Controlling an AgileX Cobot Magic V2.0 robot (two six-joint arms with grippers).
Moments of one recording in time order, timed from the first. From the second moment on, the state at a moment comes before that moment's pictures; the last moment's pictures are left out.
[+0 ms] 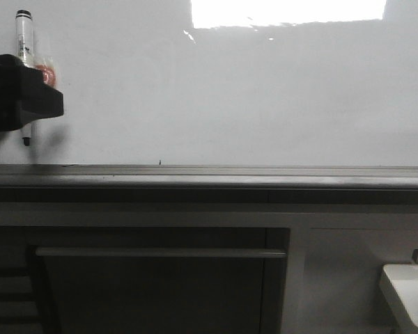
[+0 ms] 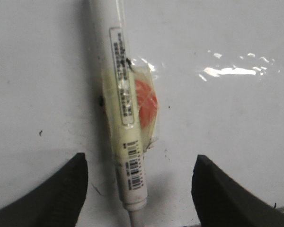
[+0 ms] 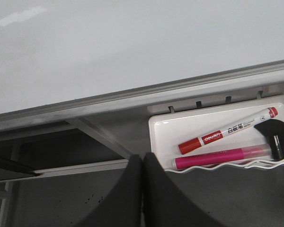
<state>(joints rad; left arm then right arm) -0.51 1.30 -0.40 -0.22 -0.50 -0.07 0.04 0.62 -0.46 0.20 0.60 0.11</state>
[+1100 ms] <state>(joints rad) -0.51 1.15 -0.41 0.92 -0.57 -0.09 0.42 0.74 -0.68 0.62 0.68 -0.56</state>
